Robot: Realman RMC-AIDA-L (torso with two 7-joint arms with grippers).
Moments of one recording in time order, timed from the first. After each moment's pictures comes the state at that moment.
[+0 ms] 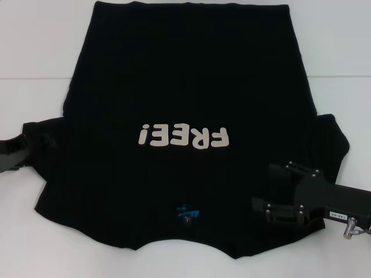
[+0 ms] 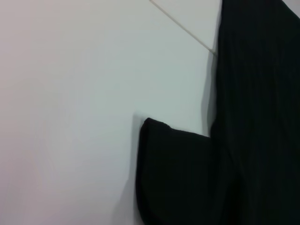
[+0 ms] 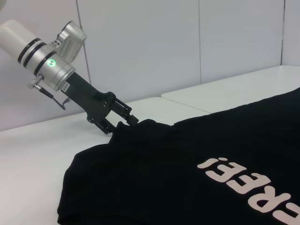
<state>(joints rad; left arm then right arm) -0.64 -1.91 0.47 0.49 2.46 1.02 -2.52 0.50 2.09 -0.56 -0.42 -2.03 -1.43 0.97</state>
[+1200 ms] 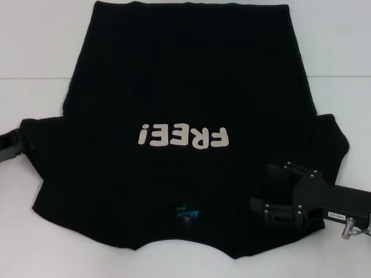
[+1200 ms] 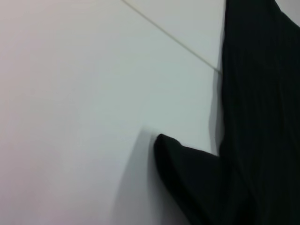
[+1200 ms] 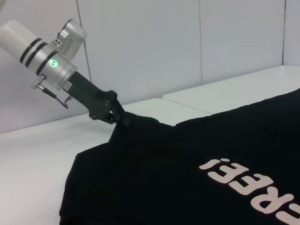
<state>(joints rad) -0.62 -1.93 0.48 0.55 2.46 0.99 -2.51 0.51 2.09 -0.56 -0.41 -2.03 -1.43 0.97</state>
